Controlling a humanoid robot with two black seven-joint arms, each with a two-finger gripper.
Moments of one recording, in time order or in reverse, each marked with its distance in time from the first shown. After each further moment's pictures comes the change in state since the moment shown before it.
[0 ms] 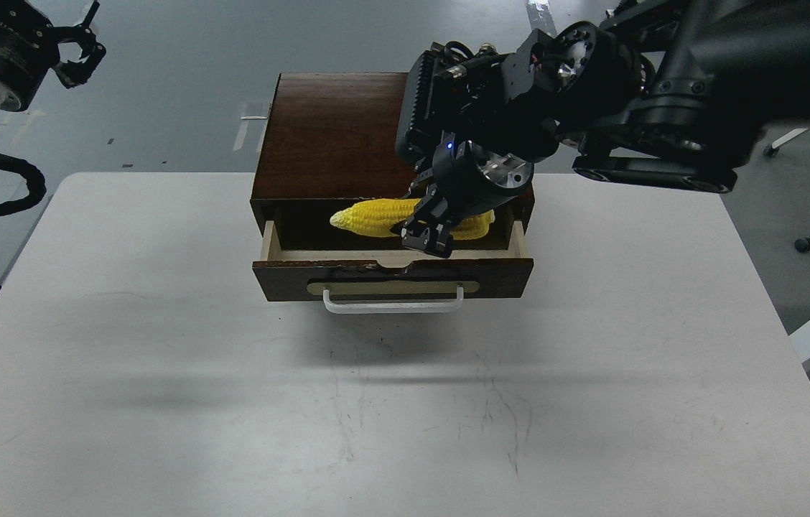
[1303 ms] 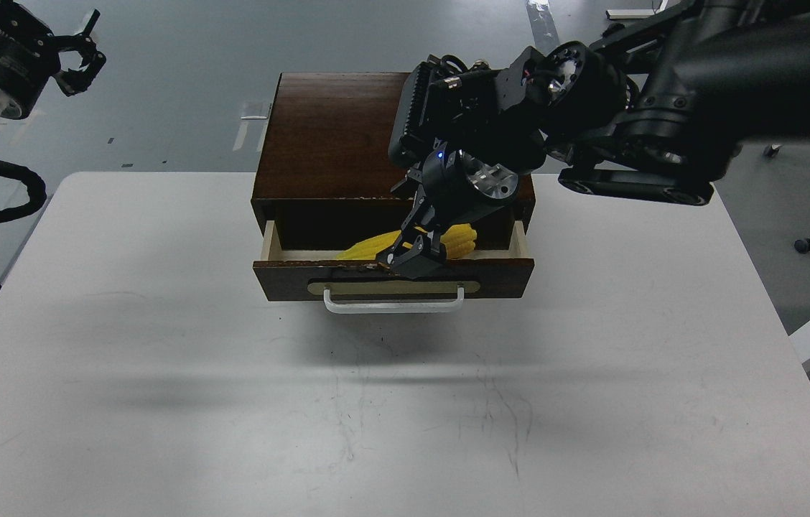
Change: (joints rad) left arm 0.013 0.002 0.000 0.000 0.000 0.000 -0.004; right arm -0.069 0.000 0.082 -0.058 0.019 0.001 0.000
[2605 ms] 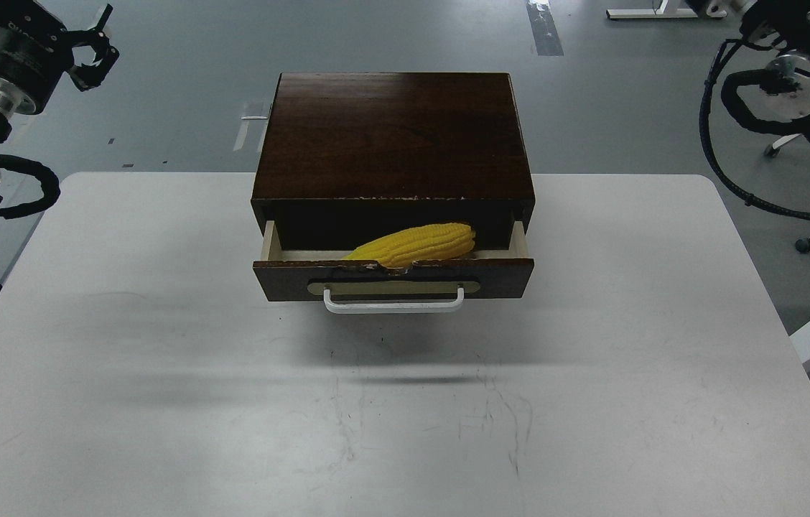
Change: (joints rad) left arm -0.011 -0.034 -0.010 0.003 -0.006 0.000 -0.002; right arm -0.796 -0.467 1.159 -0.613 1.214 0.377 0.000
